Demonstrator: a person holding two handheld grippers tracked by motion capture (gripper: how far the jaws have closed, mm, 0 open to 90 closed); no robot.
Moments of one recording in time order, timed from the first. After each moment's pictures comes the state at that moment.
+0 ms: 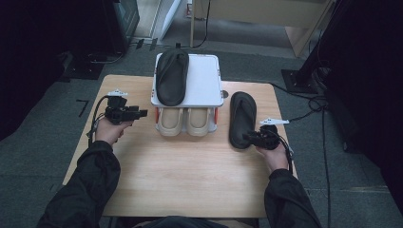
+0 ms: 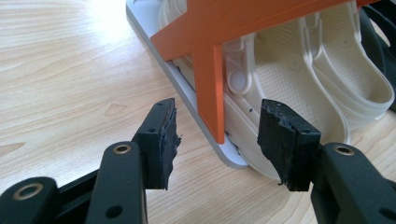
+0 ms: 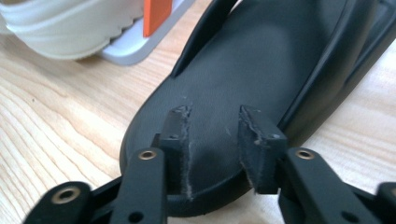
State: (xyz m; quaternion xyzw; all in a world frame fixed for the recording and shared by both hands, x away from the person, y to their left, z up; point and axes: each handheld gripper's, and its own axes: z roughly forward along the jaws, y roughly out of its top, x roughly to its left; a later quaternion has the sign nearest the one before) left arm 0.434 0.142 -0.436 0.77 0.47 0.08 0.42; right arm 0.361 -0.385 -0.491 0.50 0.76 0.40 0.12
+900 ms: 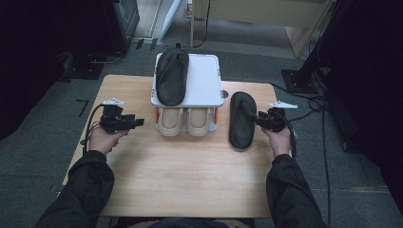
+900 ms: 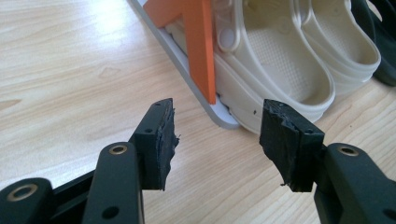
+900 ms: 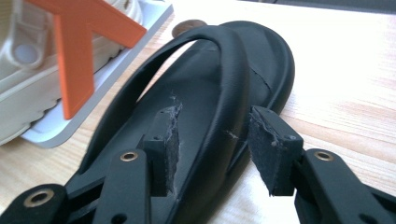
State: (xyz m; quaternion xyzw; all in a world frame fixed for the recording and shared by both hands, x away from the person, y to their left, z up) left arm 0.405 0.153 -0.443 0.78 0.47 0.07 0.40; right arm 0.414 -0.413 -0.473 0.54 0.71 0.40 0.19
